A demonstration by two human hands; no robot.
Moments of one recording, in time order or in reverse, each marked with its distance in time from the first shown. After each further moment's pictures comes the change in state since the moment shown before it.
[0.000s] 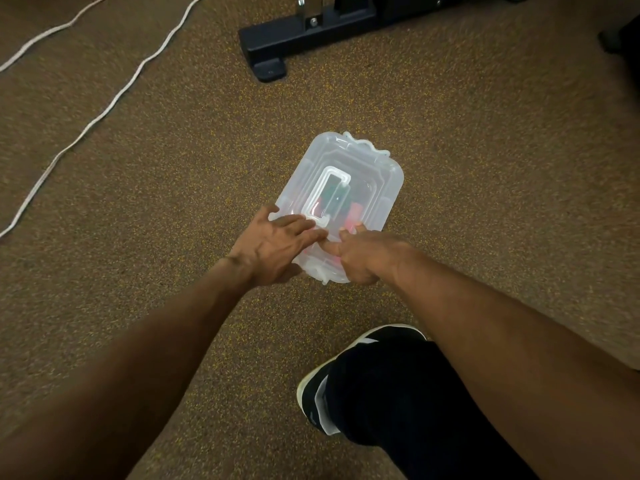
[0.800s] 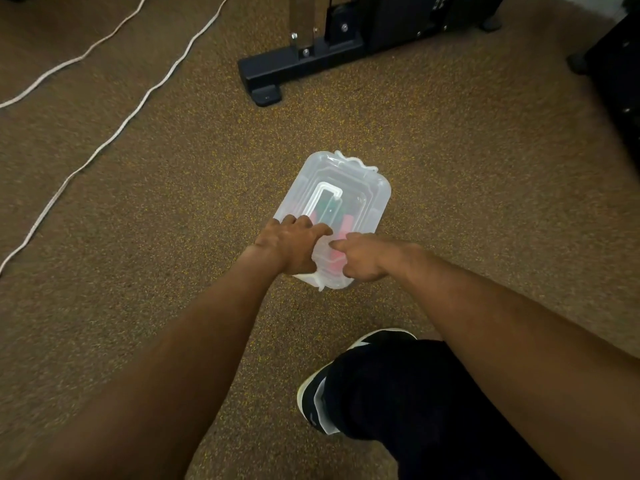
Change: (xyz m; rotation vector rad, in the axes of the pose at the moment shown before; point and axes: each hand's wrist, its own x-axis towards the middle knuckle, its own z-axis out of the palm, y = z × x) left_hand 0.027 0.018 -0.056 -0.268 -0.232 -0.177; right_hand -0.028 0.017 -0.012 0.232 0.080 -0.015
